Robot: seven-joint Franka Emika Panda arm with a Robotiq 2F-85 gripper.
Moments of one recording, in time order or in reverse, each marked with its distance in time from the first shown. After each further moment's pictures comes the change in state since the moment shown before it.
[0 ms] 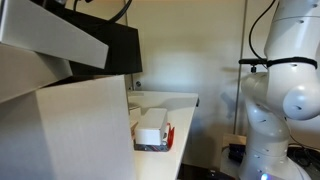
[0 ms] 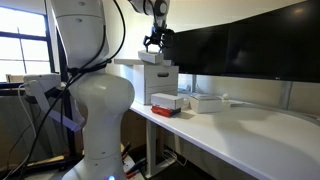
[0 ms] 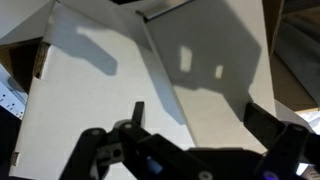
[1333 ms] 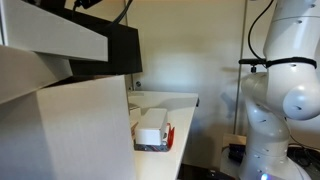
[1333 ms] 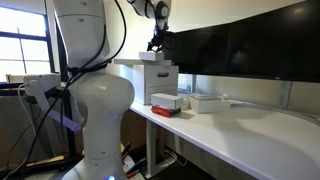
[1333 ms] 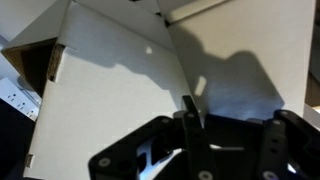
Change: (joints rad) arm 0.000 0.022 -0.004 -0.015 0.005 0.068 0.004
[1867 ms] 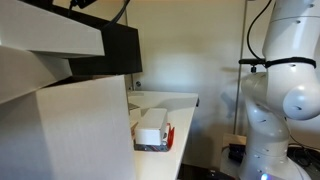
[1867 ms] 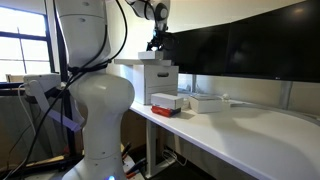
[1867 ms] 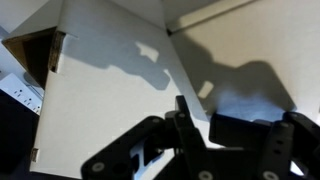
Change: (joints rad) arm 0.000 0.019 0.020 0.007 -0.007 0.048 0.036
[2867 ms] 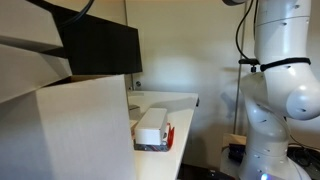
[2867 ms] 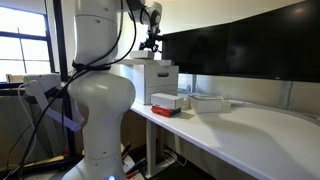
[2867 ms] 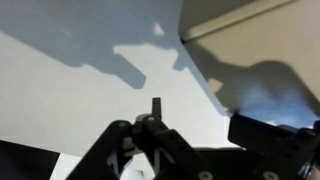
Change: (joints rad) arm 0.051 0.188 0.113 0.195 -0.079 0.042 0.125
